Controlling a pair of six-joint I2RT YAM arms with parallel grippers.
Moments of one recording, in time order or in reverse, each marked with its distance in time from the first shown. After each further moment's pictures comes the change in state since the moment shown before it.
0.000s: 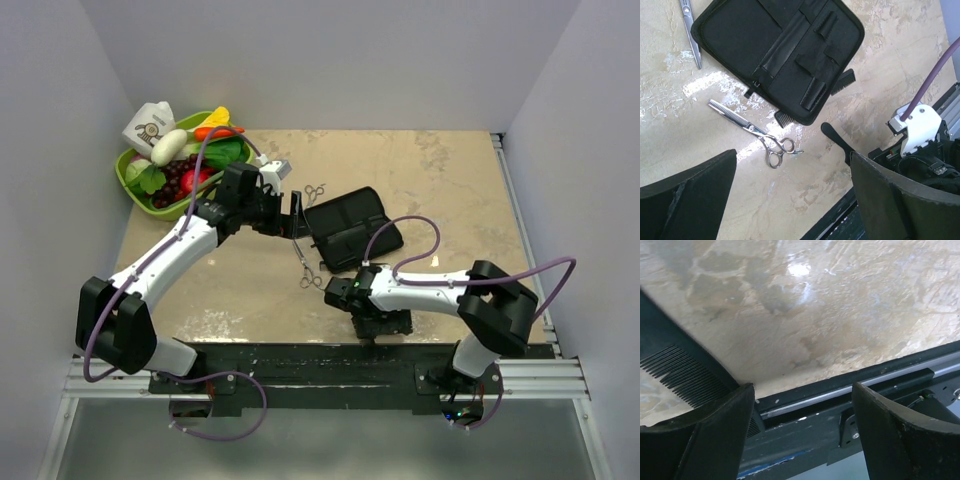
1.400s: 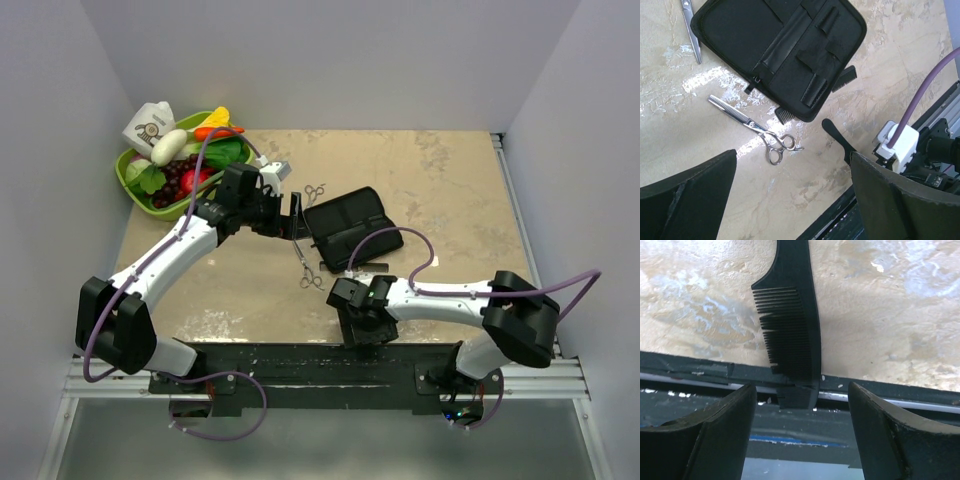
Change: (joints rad) left arm 0.000 -0.002 0.000 -0.019 -0.001 0.000; right arm 0.035 -0.144 -0.105 0.289 -0.254 -0.195
